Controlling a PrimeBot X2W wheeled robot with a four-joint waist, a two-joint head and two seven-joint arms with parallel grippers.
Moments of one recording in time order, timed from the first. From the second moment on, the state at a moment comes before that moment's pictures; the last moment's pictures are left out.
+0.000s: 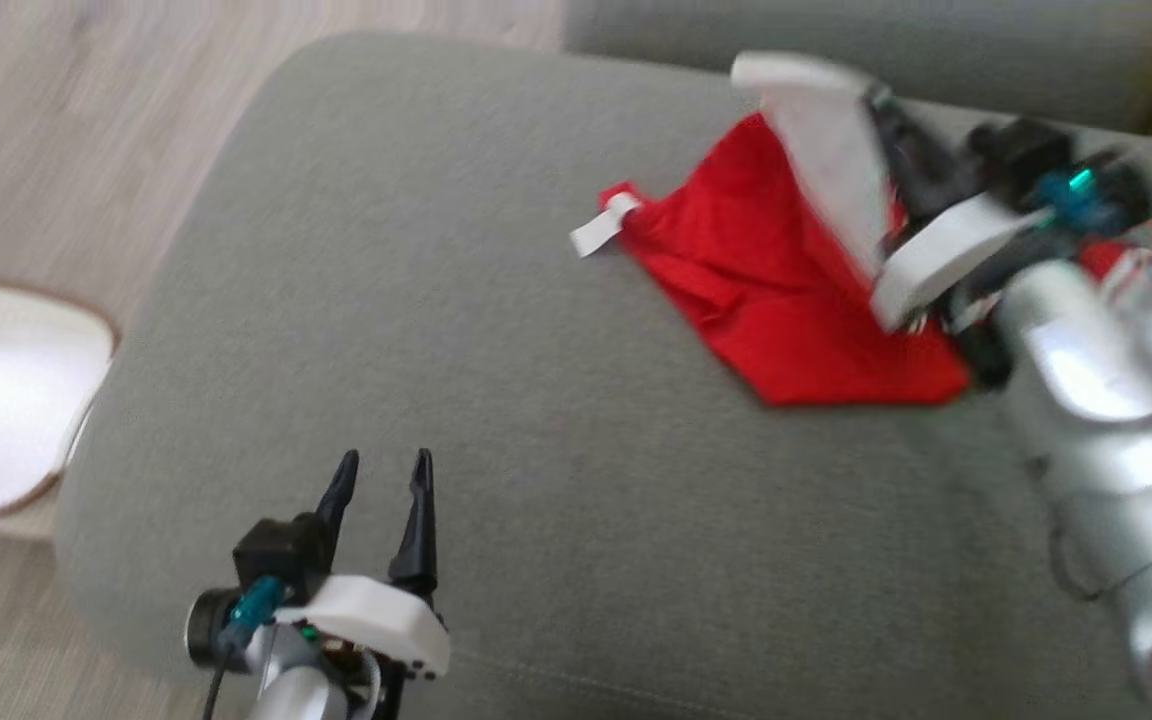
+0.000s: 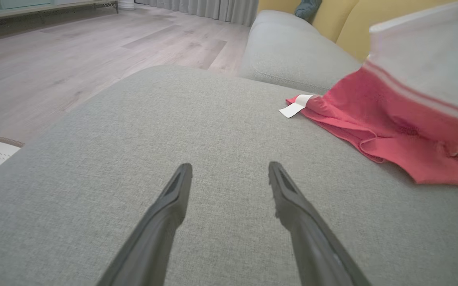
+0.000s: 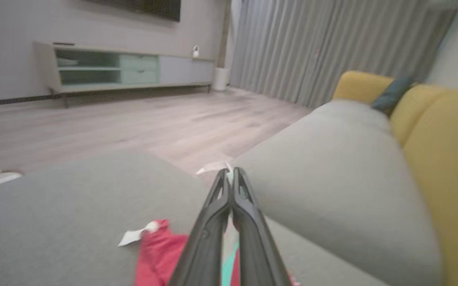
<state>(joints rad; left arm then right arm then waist) -0.07 0.04 -0.32 0.32 -0.27 0.08 -0.26 -0.82 -0.20 0.48 0.89 0.23 0.12 -0.25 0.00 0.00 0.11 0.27</state>
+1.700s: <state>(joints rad) -0.07 0.05 -0.44 0.32 -0.28 0.04 -0.26 -0.49 -0.50 0.15 0.88 0.06 0.12 -0.26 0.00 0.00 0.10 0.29</state>
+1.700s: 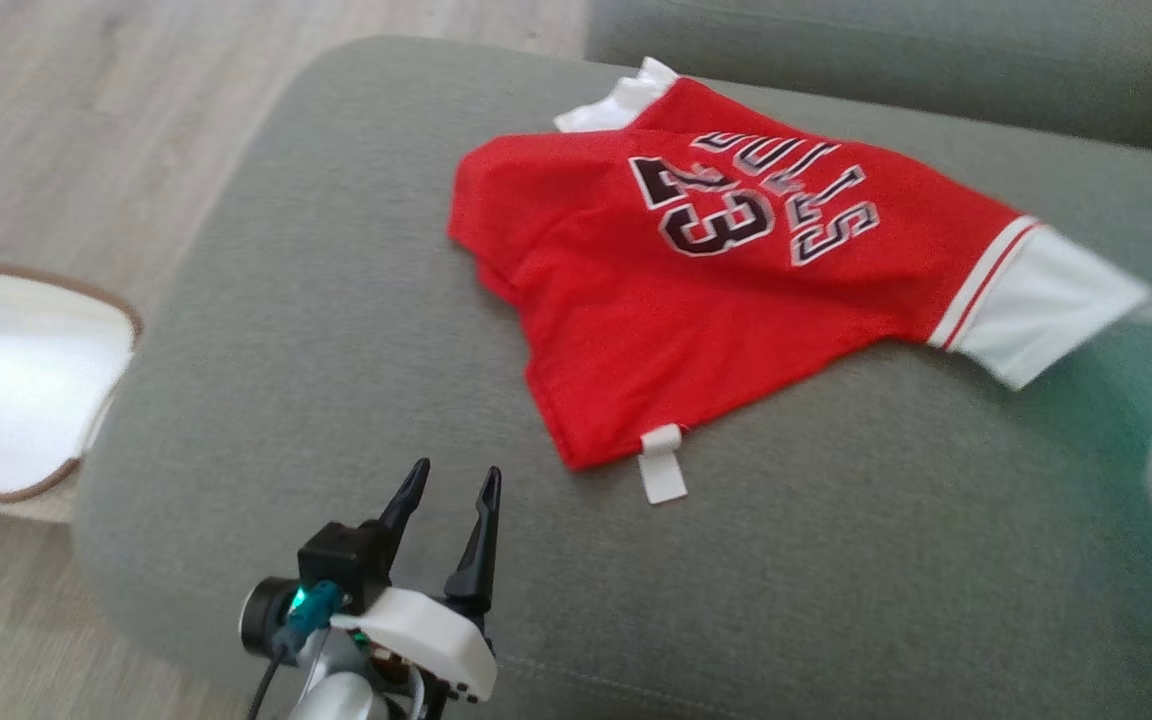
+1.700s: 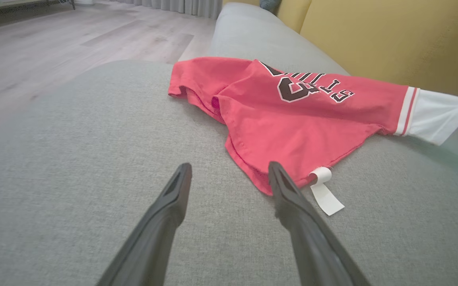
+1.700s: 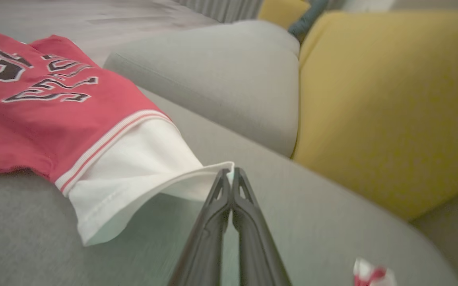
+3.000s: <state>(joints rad) -0.19 0.04 -0.24 0.56 -0.35 0.11 -0.26 -0.32 -0.15 0.04 0.56 0.05 0.12 -0.26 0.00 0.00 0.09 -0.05</state>
